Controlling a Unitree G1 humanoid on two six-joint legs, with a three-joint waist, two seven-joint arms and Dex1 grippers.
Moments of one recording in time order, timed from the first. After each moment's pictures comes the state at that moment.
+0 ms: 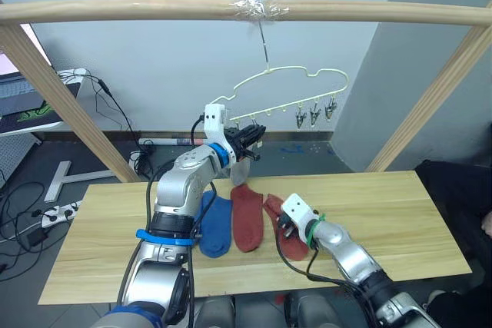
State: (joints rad) left arm -0.61 0.17 0.03 0.13 -0.35 0.59 -0.51; right arm -0.21 -0.25 0.43 0.33 -0.14 0.22 0.39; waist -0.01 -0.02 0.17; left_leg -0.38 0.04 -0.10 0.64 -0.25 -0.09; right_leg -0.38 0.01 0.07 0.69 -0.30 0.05
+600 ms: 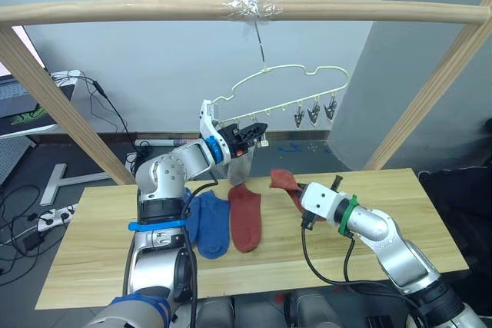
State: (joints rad) left arm -0.72 0.13 0.30 0.15 -0.72 1.07 -0.40; right arm -0.16 -0.50 0.35 -0.23 -0.24 0.12 0.49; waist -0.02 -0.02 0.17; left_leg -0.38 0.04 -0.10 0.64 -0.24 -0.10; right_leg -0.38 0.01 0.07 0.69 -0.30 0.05
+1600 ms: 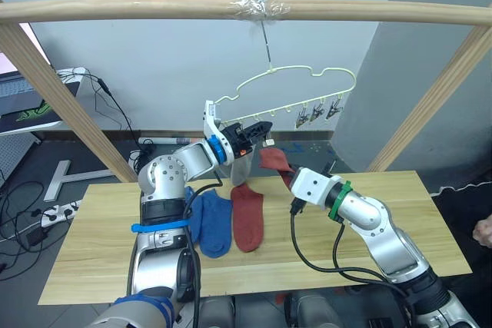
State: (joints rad) left arm -0.72 0.11 0.32 0.15 -0.82 1.11 -0.34; right arm -0.25 -0.42 0.34 -0.27 -0.33 0.11 0.48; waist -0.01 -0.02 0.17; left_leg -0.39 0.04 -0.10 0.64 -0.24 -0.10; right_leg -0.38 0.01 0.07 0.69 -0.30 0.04
